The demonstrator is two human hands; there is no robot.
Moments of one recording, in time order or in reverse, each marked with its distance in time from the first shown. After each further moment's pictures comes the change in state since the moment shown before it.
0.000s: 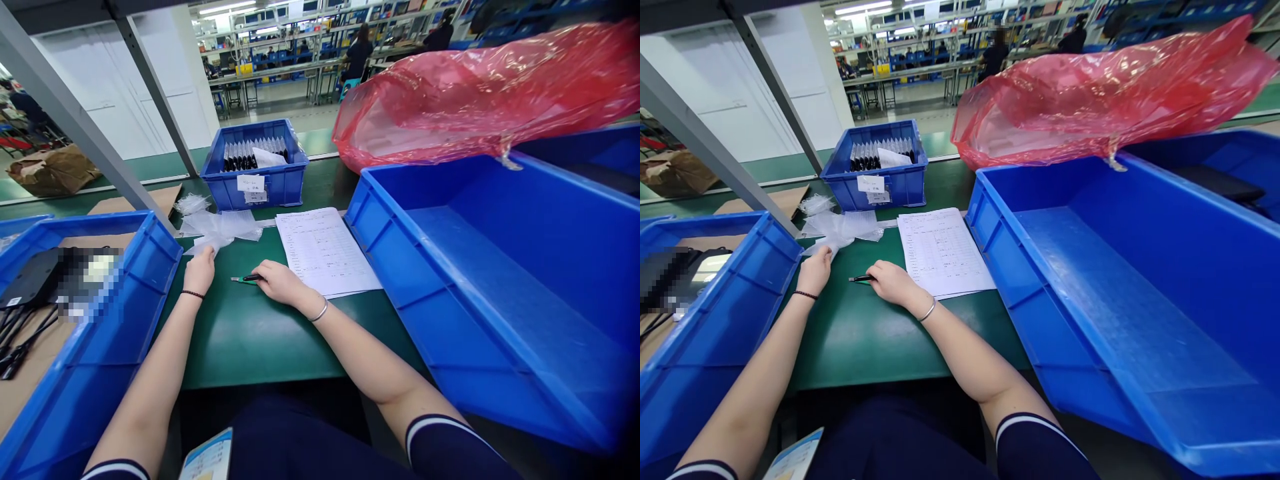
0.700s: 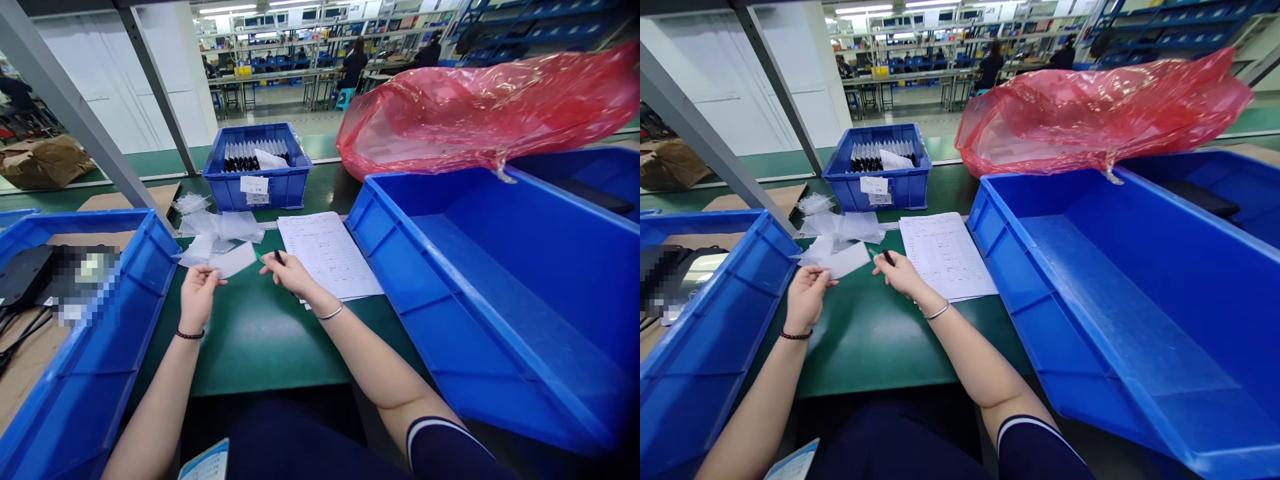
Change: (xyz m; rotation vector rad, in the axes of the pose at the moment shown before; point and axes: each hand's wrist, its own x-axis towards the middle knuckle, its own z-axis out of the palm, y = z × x) left_hand -0.058 0.014 -0.004 -1.066 0.258 -0.068; right_hand 0.009 -0.002 -0.024 0.781 0.098 0.513
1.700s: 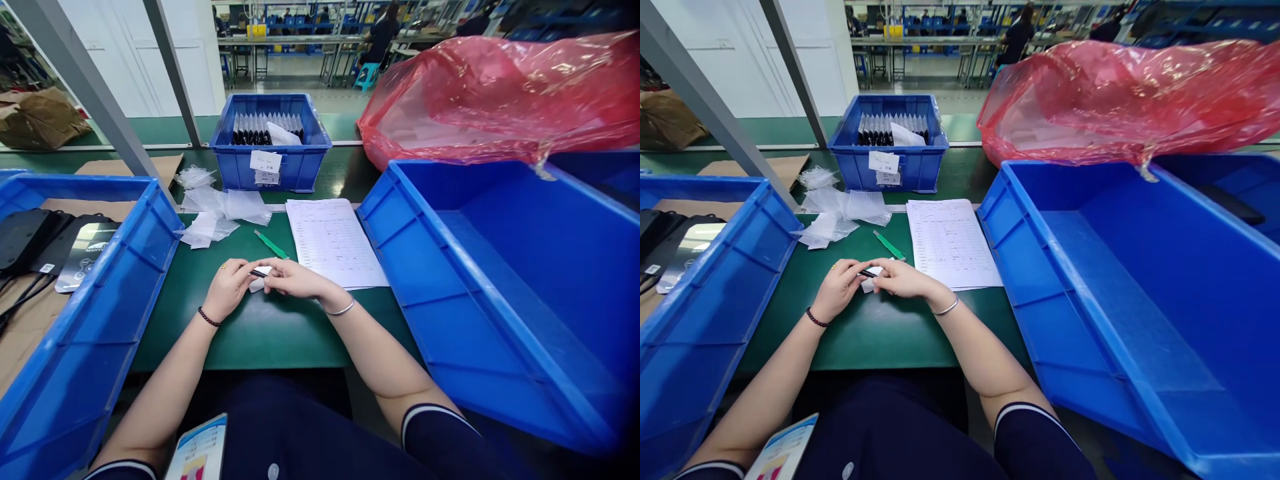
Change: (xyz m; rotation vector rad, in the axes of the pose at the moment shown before) left_hand -0.027 0.004 0.014 0.411 -0.395 0.528; right_hand -0.022 -0.006 -0.004 0.160 -0.559 0.060
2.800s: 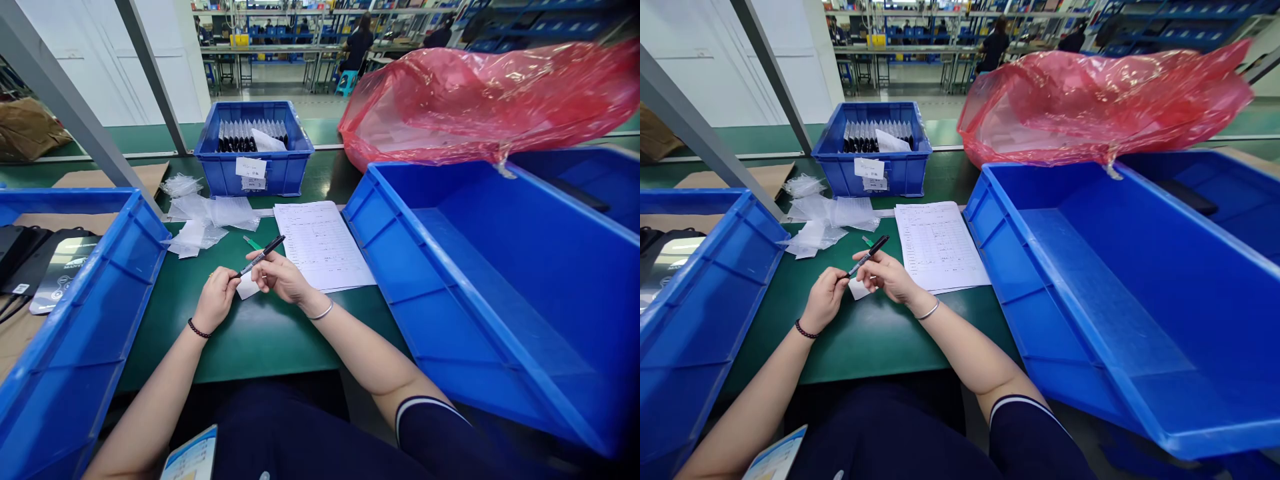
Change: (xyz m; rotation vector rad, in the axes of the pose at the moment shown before) left_hand -0.002 0.002 0.003 -0.087 0.030 -0.146; right_hand 0.014 0.011 0.018 0.580 0.200 -0.255
